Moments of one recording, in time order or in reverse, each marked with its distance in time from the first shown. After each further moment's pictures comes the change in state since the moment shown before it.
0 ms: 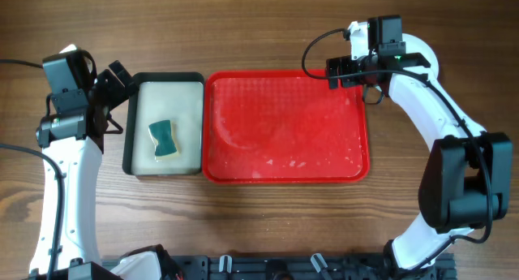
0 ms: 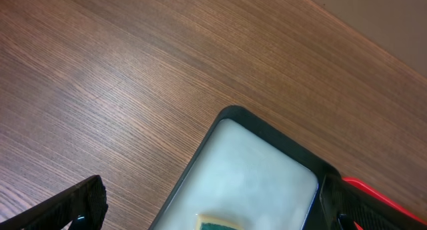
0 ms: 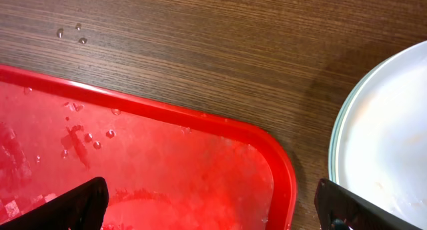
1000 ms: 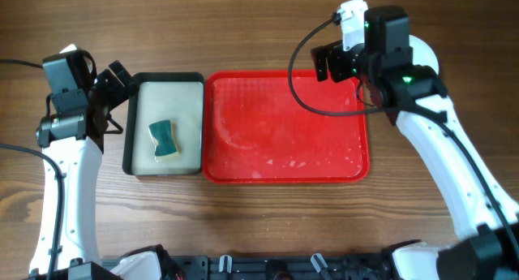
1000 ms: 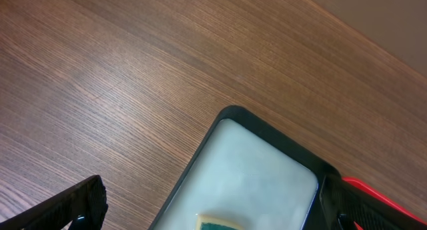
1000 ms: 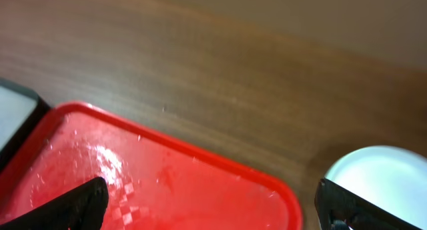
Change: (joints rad) left arm 0.000 0.000 0.000 0.000 0.000 0.000; right arm 0.149 -0.334 0.000 0.002 0.071 -0.005
